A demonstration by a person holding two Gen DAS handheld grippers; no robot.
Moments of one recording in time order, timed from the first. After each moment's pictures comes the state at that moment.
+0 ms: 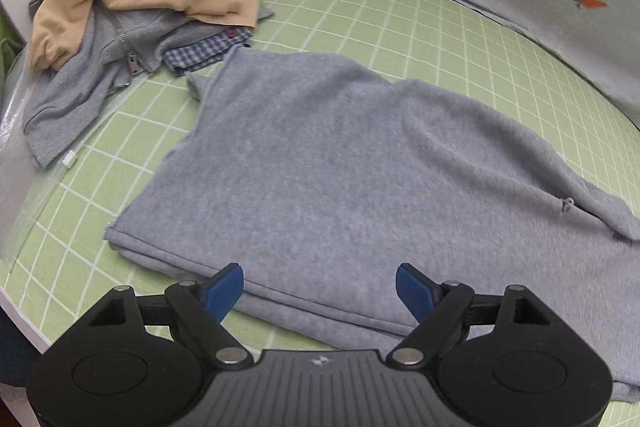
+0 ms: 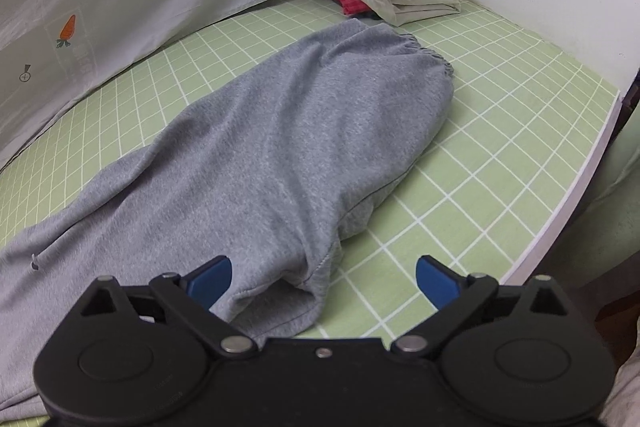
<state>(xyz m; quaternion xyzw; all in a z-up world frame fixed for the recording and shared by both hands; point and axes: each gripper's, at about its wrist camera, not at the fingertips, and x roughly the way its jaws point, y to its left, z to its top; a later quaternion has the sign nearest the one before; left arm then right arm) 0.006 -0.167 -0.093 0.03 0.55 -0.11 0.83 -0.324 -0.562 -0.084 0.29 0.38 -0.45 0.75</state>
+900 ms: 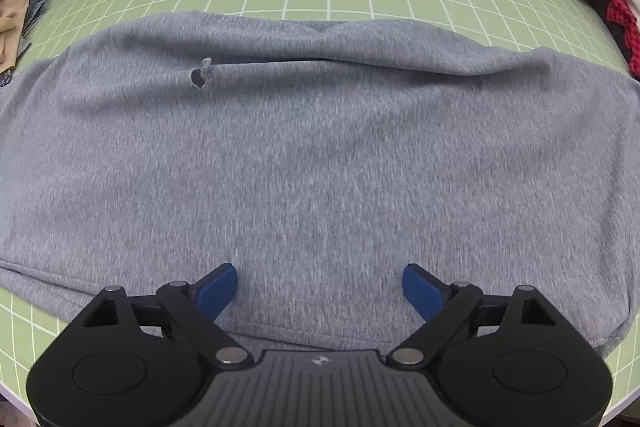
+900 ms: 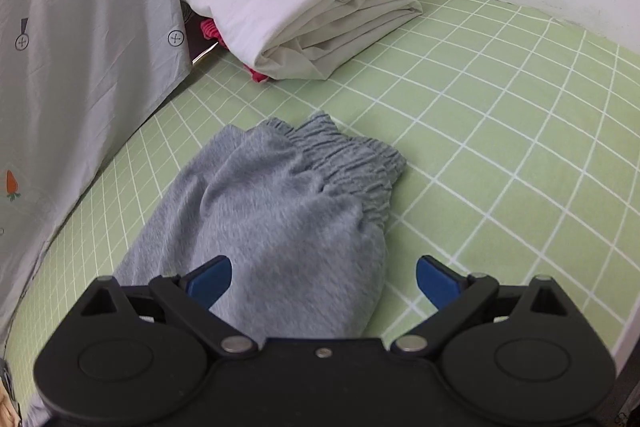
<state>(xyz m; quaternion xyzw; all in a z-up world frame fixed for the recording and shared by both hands) -0.108 -0.425 -0.144 0.14 0.58 -0.19 0.78 -0.359 -0.783 -0.128 0.42 0.28 -0.43 0.75</state>
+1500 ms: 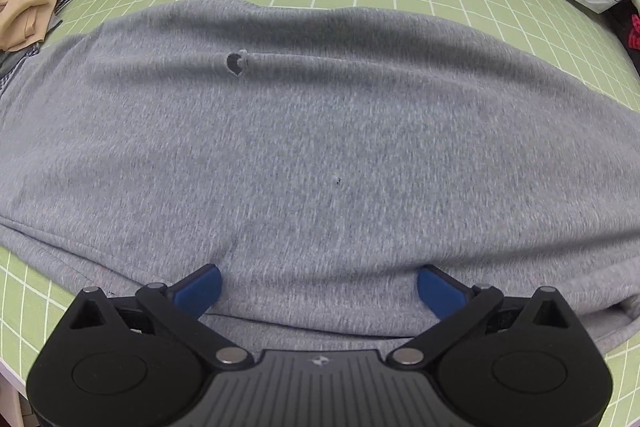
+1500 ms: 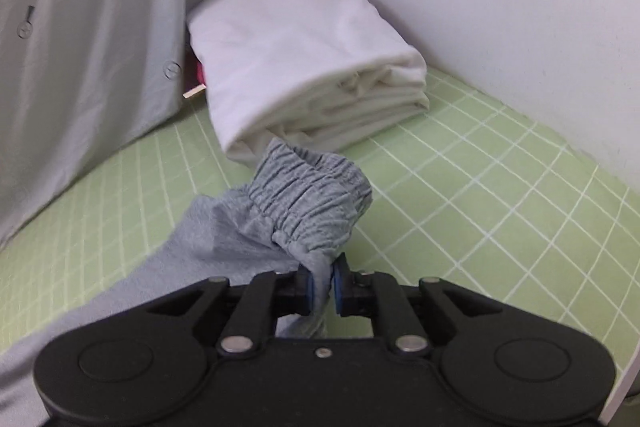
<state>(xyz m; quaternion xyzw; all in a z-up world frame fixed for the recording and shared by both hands) -0.121 -0.424 -0.151 0.12 0.56 -0.15 0.80 -0.364 -0.840 -0.127 0.29 0.35 -0.43 0.78</state>
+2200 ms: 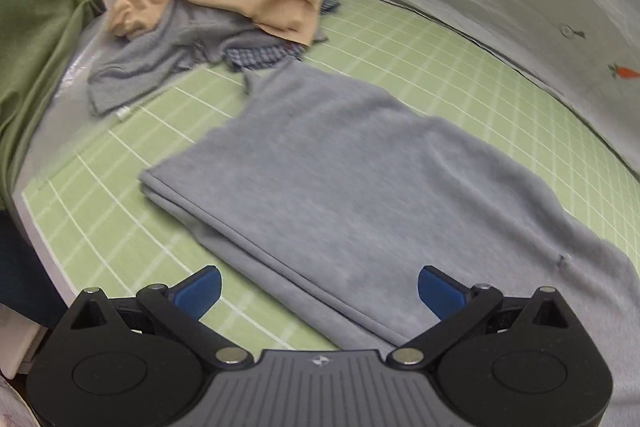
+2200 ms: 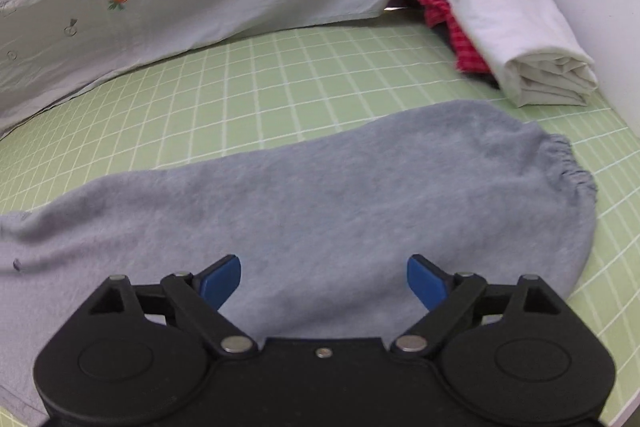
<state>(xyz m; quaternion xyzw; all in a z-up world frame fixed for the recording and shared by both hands) -0.026 -0.152 -0.083 -0.05 0.49 0.02 0.87 -0.216 -0.616 -0.117 0.20 0.41 -0.31 0.83</state>
